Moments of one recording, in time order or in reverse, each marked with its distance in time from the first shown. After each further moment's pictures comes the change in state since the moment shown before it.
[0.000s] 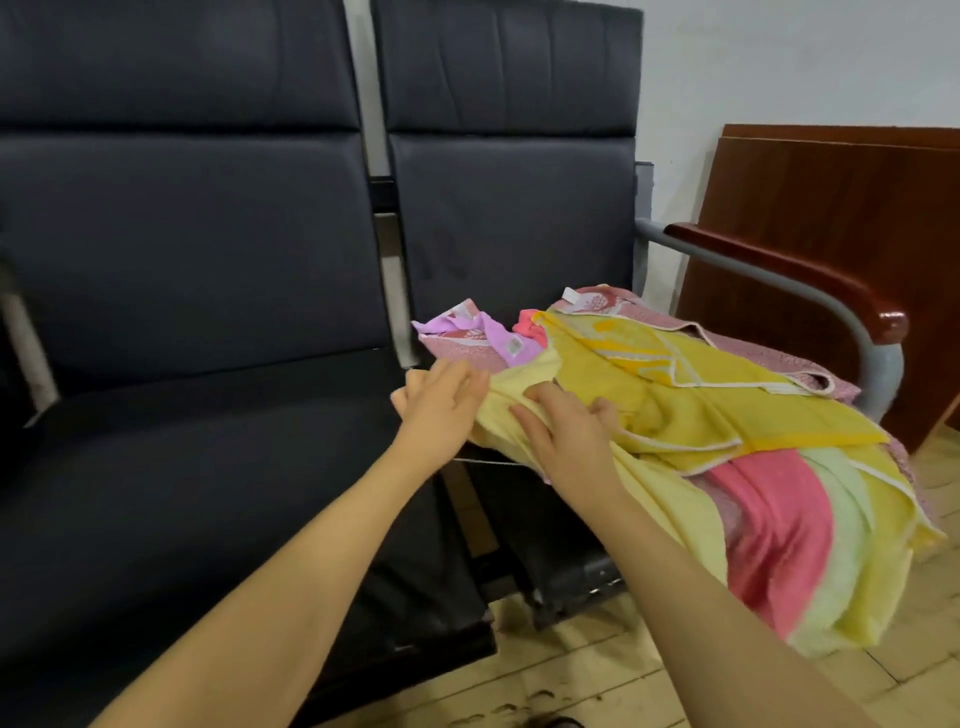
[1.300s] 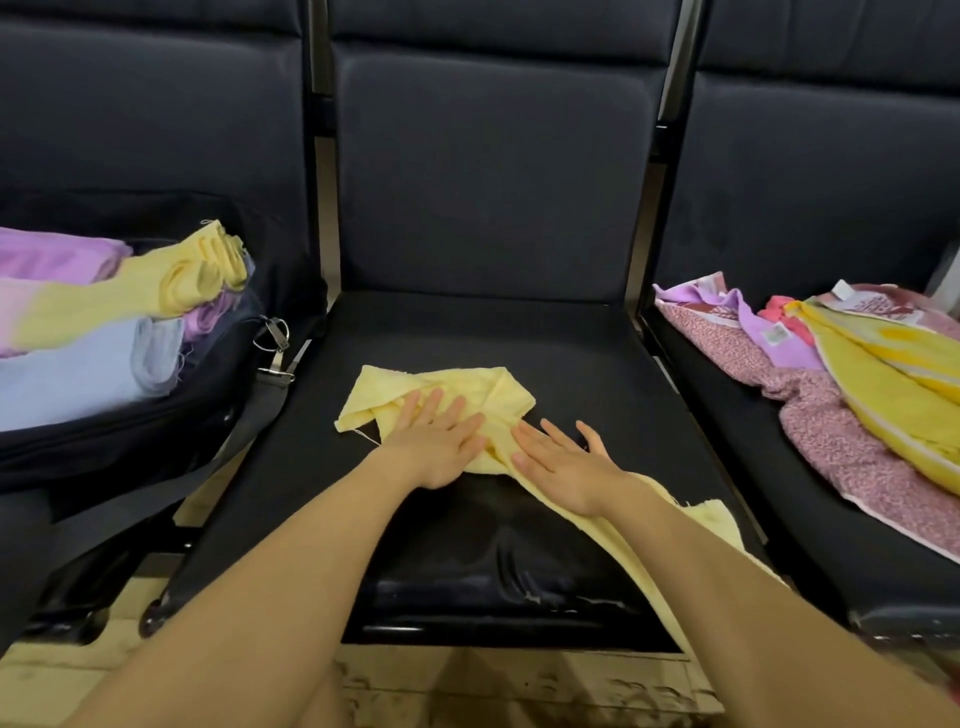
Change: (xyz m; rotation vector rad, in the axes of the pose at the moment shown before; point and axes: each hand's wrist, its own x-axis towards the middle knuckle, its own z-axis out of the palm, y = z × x) left_hand -0.106 -0.218 -0.164 0.752 -0.626 -0.314; right_hand -0.032 -0.183 0.156 -0.159 -1.213 -0.233
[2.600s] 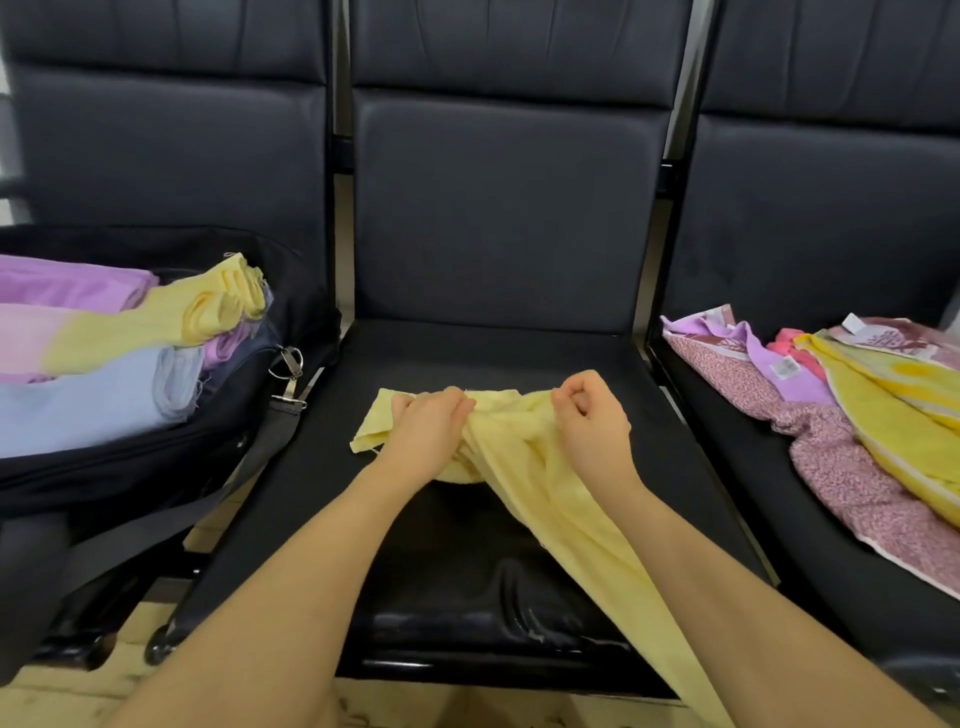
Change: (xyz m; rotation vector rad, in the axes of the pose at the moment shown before) left_hand -0.013 -0.001 -0.037 -0.528 0.593 -0.127; right_hand -0.004 -0.027 -0.050 0.936 0.861 0.137
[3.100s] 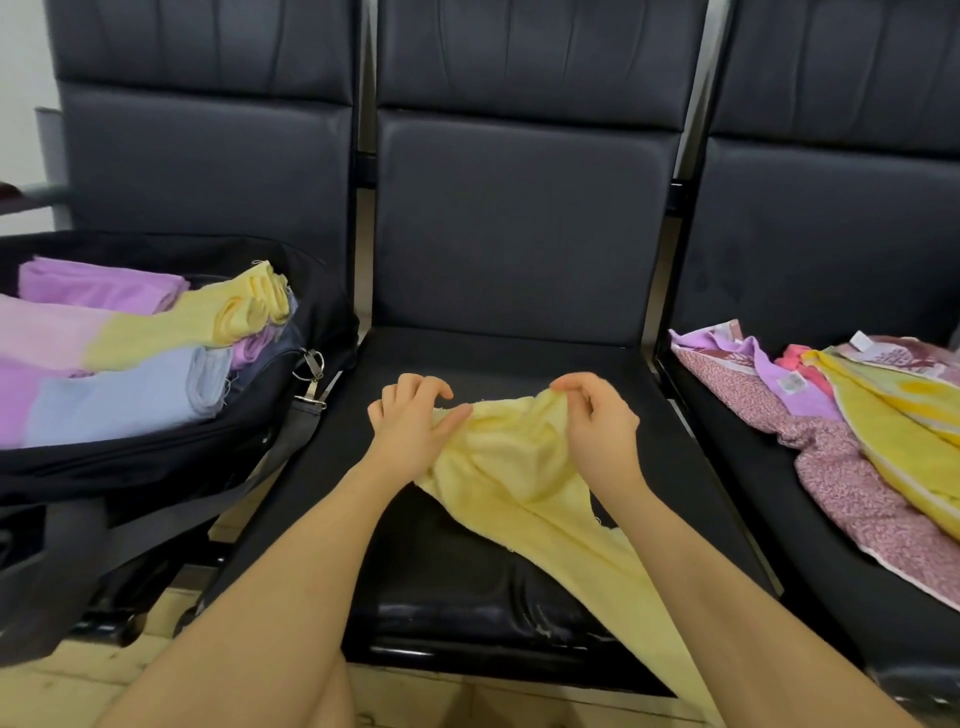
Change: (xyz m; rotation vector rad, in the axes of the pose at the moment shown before) left_hand -0.006 -0.026 -0.011 -0.038 0.068 -0.087; right_hand -0.006 -0.010 -0.001 -0.036 0.015 -0.173
